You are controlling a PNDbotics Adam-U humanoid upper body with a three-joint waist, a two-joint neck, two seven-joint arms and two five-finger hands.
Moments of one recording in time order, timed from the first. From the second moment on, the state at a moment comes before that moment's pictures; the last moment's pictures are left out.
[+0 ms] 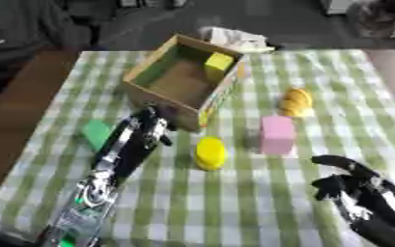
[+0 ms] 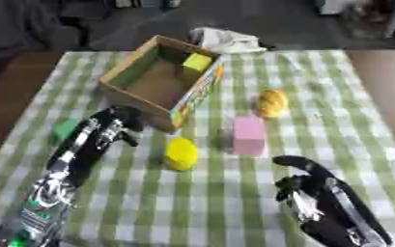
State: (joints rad) left arm -0.01 0.14 -0.19 -1.97 -0.17 0.15 -0.05; right arm 0.03 -0.24 0.30 -1.87 0.02 -0.14 0.23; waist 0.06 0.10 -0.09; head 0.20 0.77
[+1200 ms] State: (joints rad) left arm 0.04 0.61 0.07 -1.98 -0.78 0.06 -0.30; right arm 0.04 -0.26 0.30 -1.87 0.03 -0.14 0.23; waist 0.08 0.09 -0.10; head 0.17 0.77
